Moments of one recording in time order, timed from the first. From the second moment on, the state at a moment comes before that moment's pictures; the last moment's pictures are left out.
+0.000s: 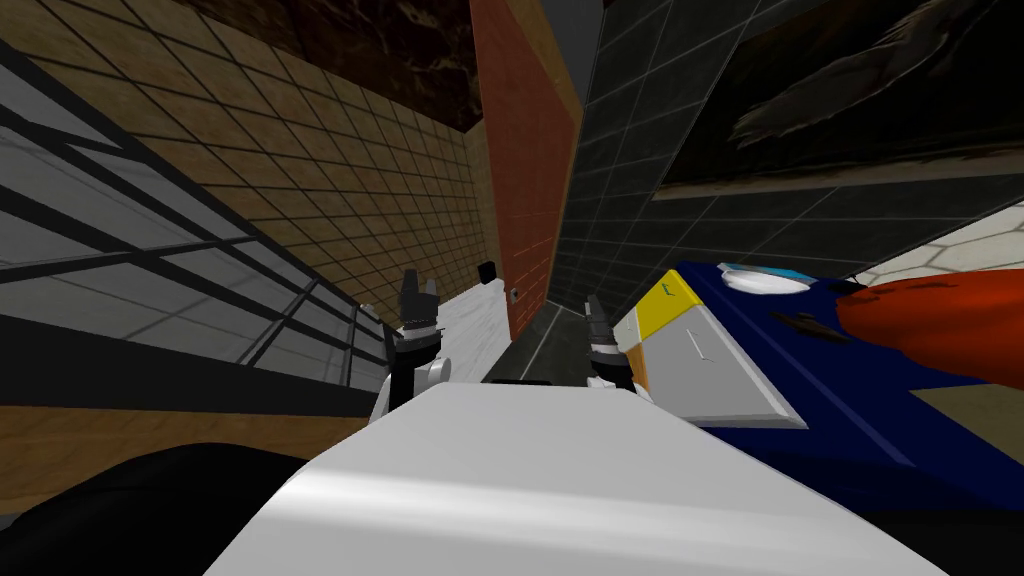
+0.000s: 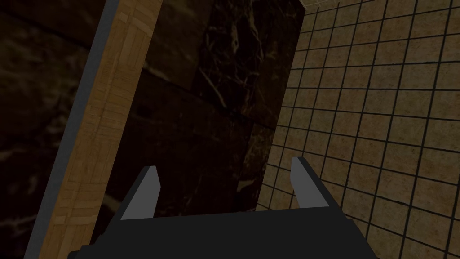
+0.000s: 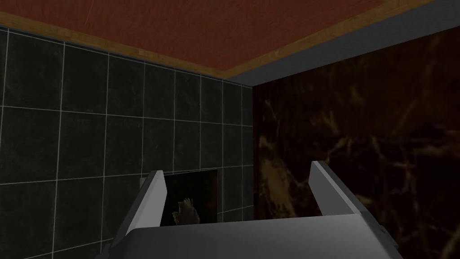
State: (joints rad) arm 0.55 -0.02 0.03 -2.07 0.18 -0.56 0.16
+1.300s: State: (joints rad) arm 0.58 -0.07 0.07 -1.85 0.37 -0.74 0.41
